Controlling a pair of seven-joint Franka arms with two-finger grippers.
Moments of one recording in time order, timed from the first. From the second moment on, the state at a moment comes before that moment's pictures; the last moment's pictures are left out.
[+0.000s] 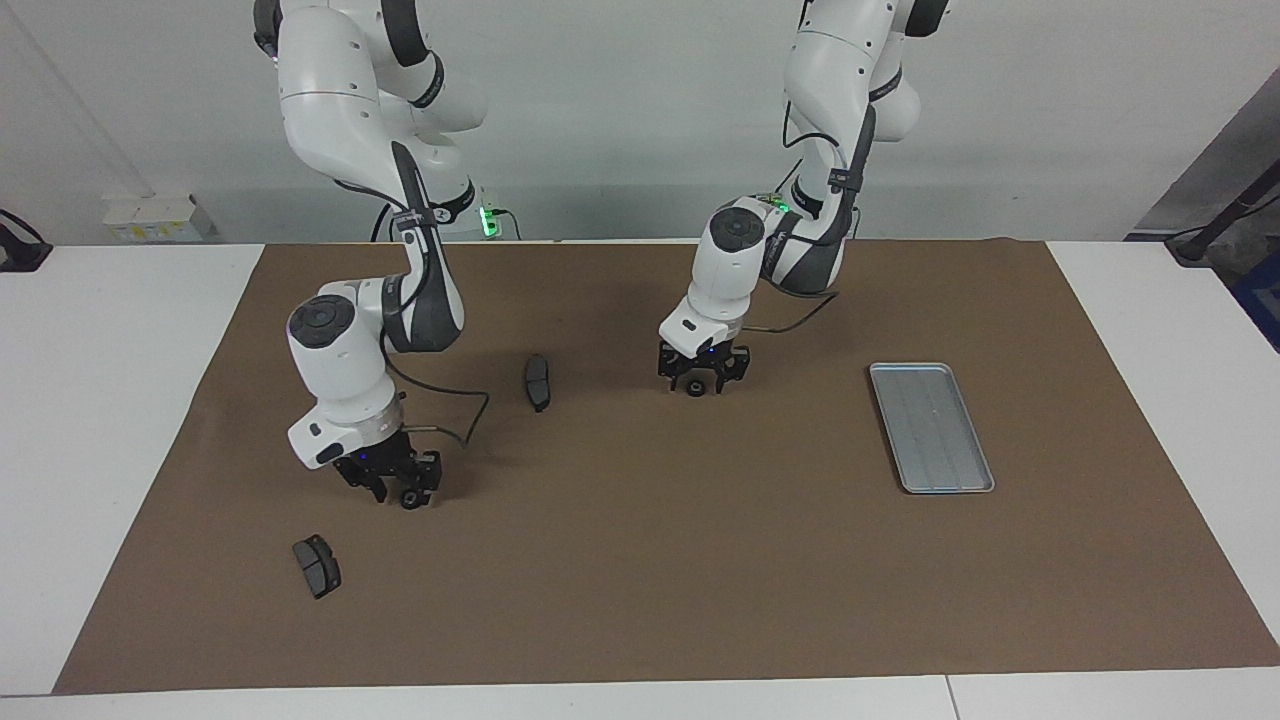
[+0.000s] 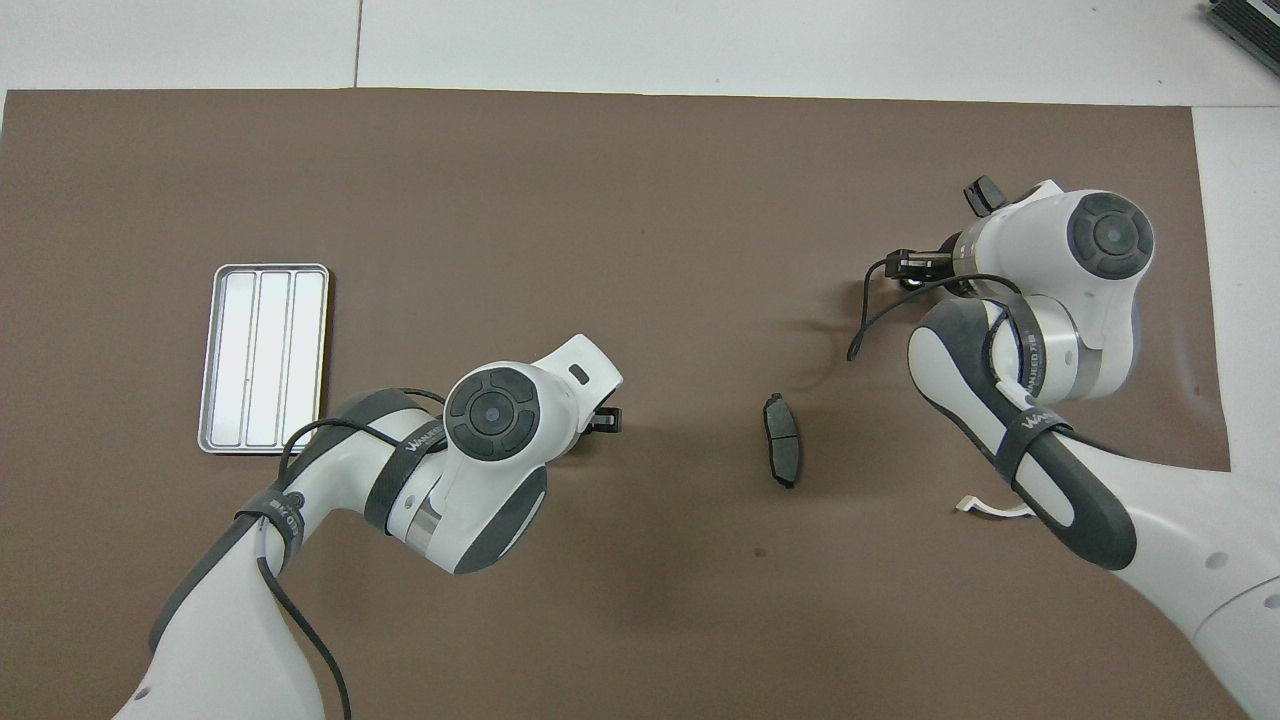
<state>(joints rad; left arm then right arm) -0.48 0.26 -0.16 -2.13 0.02 2.47 -0.52 0.02 0.46 0.03 -1.85 -0.04 2.50 0.18</state>
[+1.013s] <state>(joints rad) -0.34 0.25 -0.13 -1.97 0.02 2.31 -0.52 0.06 0.42 0.08 -1.81 -0.04 2.43 0.26</state>
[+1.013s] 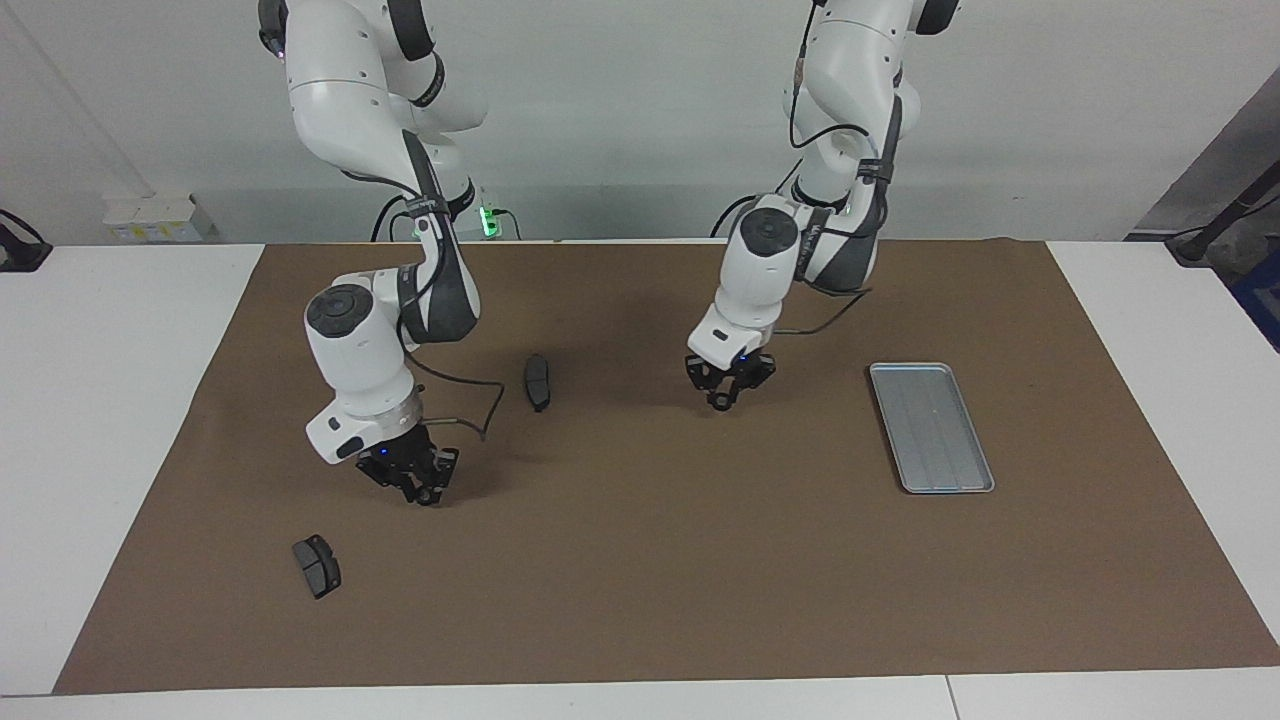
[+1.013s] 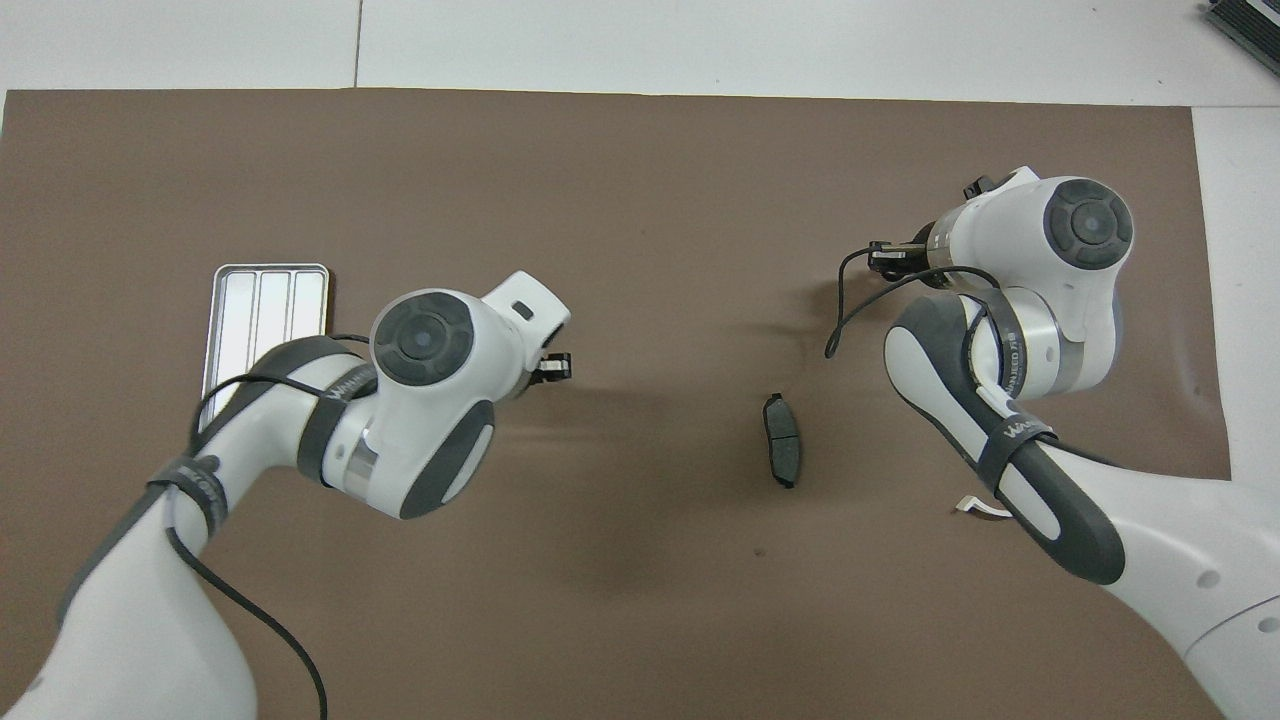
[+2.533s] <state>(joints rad) 0.17 0.21 -0.15 -2.07 0.02 2.35 0.00 0.64 0.49 0.07 -1.74 -0.10 2.46 1.08</state>
